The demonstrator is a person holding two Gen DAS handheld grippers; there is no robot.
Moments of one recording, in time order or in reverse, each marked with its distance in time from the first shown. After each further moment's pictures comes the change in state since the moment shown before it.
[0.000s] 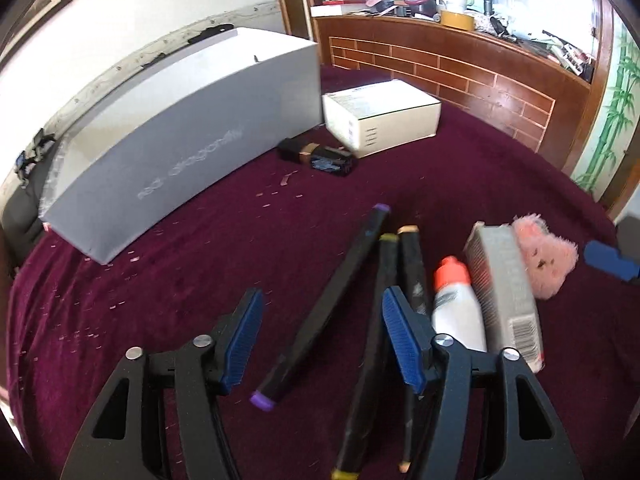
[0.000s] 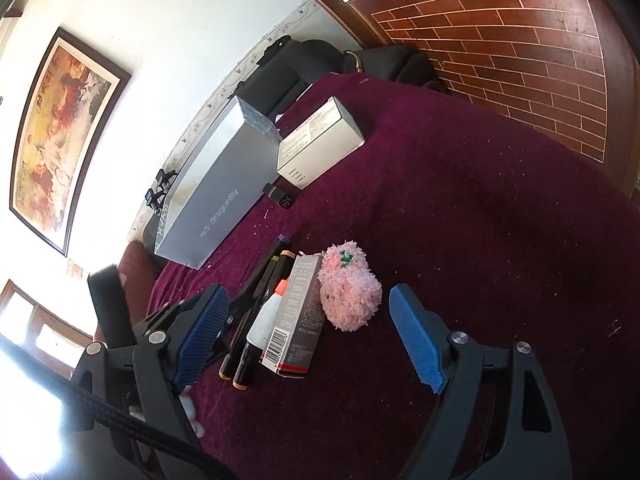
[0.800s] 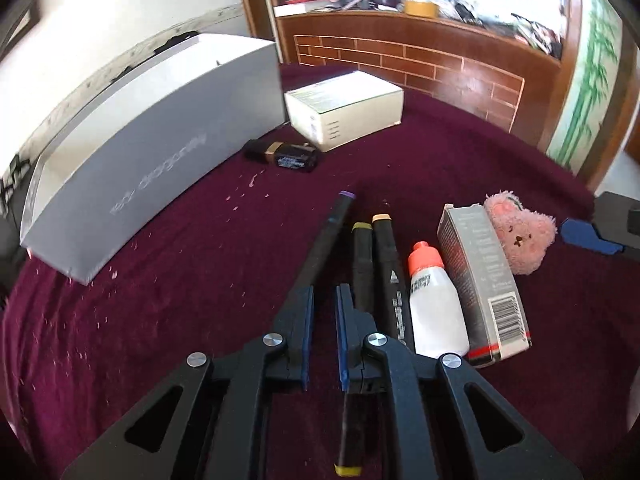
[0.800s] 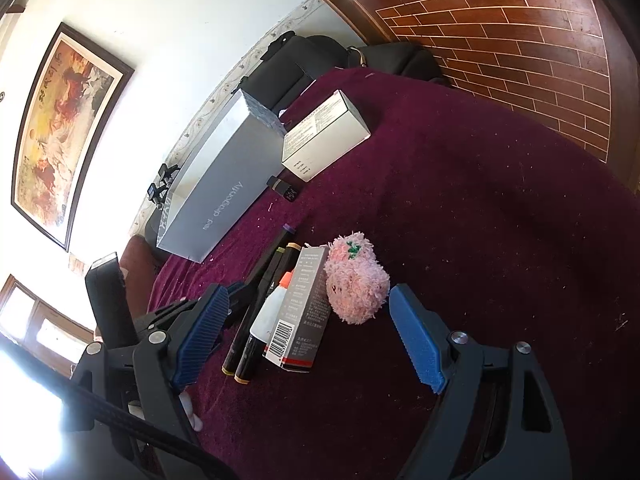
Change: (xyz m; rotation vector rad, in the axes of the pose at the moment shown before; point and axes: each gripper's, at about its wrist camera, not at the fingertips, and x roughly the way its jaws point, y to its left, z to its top) left arm 0.005 -0.009 -0.002 0.113 0.028 -0.049; right arm 0.003 0.003 -0.004 -0.007 0.012 0.007
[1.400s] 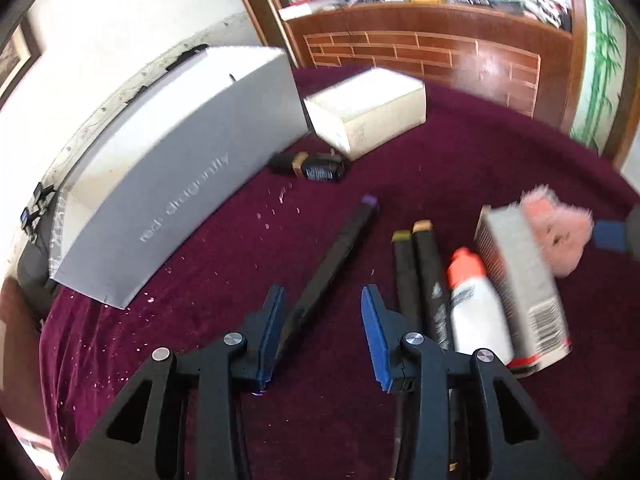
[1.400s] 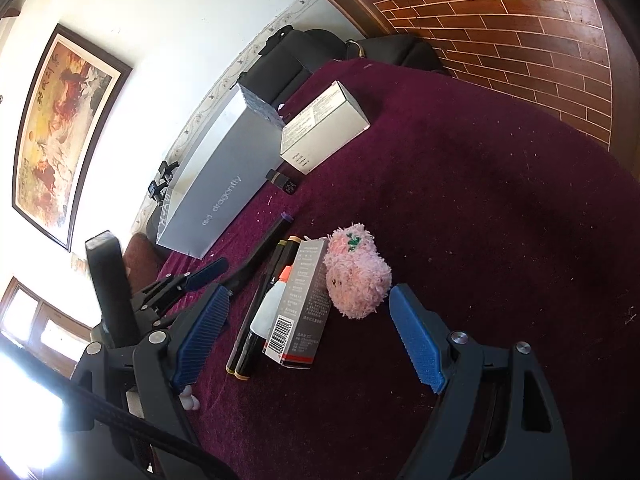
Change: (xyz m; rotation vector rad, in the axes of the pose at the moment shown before) left arm 0.004 0.004 0.013 0.091 0.008 0.114; right arm 0.004 -0.002 -0.003 0.019 0.023 0.009
